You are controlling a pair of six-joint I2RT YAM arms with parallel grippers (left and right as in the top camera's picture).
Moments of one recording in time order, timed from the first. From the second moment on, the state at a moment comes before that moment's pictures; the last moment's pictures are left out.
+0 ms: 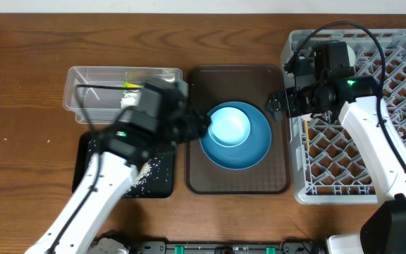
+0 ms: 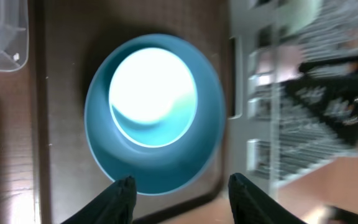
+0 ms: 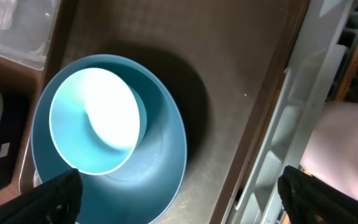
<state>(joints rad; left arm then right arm) -0.44 1.28 1.06 -0.66 0.35 -0.70 0.15 1.61 1.32 -0.88 -0.32 -0.05</state>
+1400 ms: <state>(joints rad) -0.66 1.75 1.06 -0.49 -0.04 -0.79 0.15 1.61 1.32 -0.88 -0.32 -0.05</state>
